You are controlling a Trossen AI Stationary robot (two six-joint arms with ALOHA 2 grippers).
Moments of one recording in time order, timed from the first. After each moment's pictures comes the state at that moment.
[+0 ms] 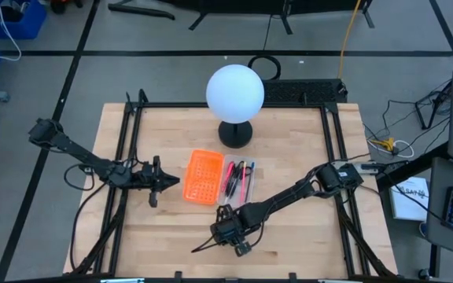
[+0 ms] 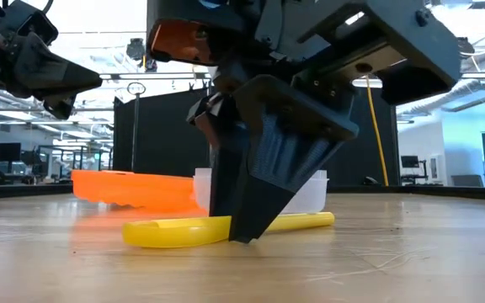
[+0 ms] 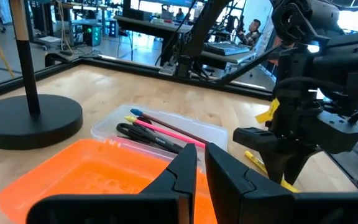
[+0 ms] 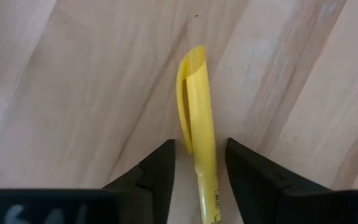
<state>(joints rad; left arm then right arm) -0.48 0.63 0.01 0.54 -0.50 -0.25 0.42 2.30 1.65 -0.69 -0.05 -0.03</state>
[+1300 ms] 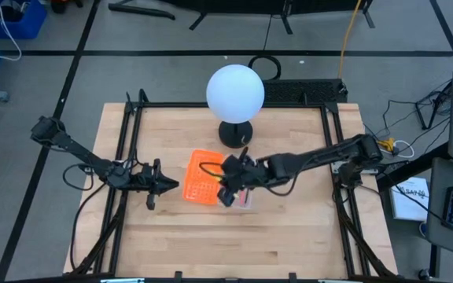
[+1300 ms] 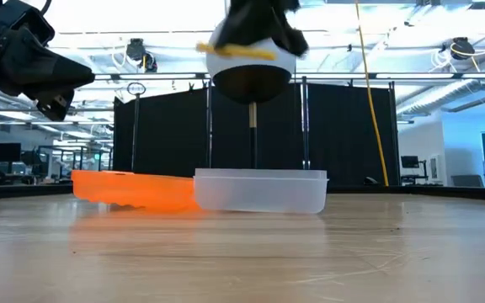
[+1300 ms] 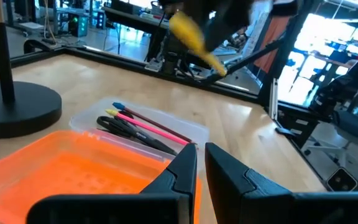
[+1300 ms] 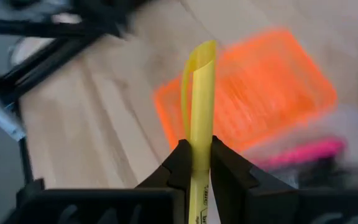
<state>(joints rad) -0.53 0.63 0.01 0.55 -0.50 -0.33 0.21 1.79 1.55 -0.57 0.26 0.75</state>
